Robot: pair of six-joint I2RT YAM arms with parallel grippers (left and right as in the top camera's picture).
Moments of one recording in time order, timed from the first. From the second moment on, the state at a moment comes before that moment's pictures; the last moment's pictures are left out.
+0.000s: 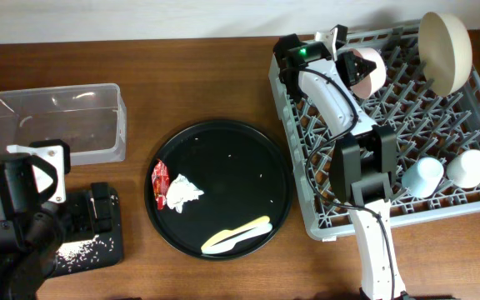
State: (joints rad) left arm 0.07 1.06 1.73 -1.62 -0.06 -0.02; right arm 0.28 2.51 2.30 -1.32 1.44 0.37
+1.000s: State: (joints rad) left arm 0.07 1.06 1.73 -1.62 -0.06 -0.02; right arm 0.21 2.51 2.33 -1.29 1.42 0.38
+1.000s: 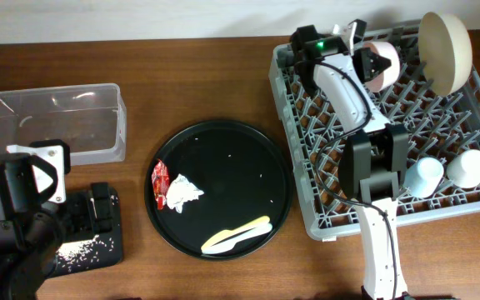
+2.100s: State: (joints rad) left arm 0.07 1.06 1.73 -1.62 -0.06 -0.02; right arm 0.29 2.51 2.33 -1.33 1.33 0.39
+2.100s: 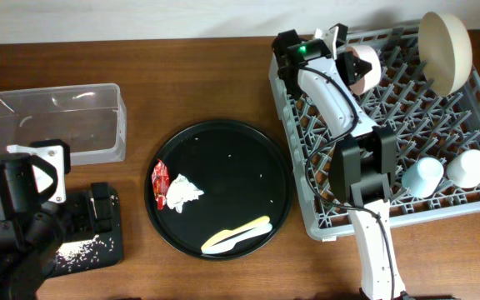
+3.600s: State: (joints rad) left arm 0.07 1.06 1.73 -1.62 -0.06 -0.02; right arm 0.47 1.86 2.58 -1.40 0.49 0.33
